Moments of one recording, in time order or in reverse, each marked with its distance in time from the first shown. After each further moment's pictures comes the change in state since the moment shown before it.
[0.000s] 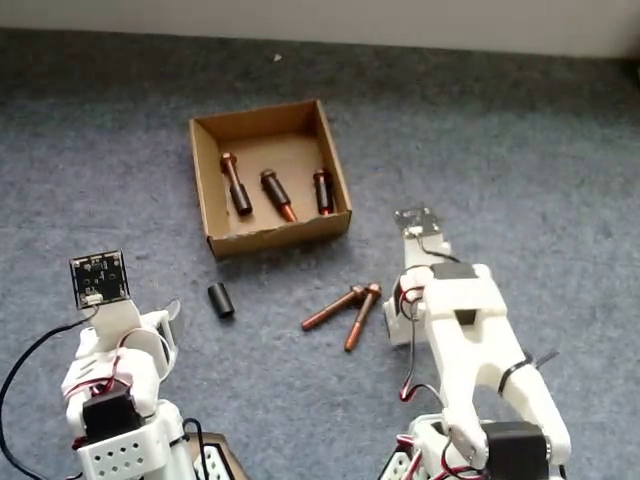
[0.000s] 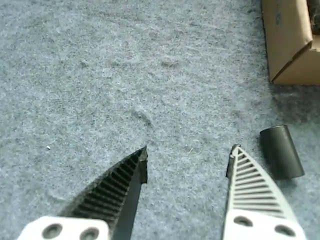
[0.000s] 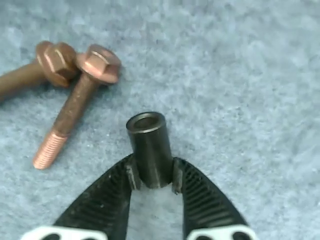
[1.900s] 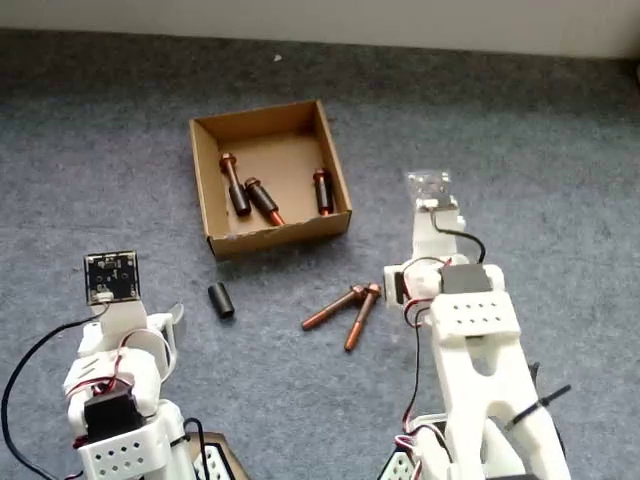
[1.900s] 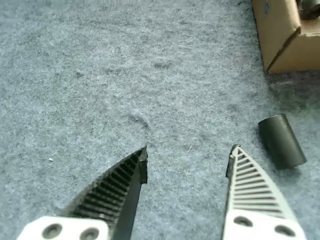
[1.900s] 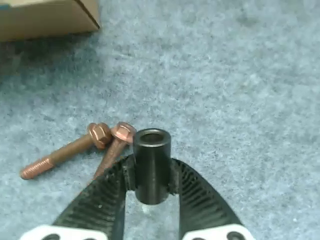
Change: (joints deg) left arm 1.1 0.0 0.0 0.0 -5.5; right arm -2.3 -17.4 -2.8 -0.3 -9.8
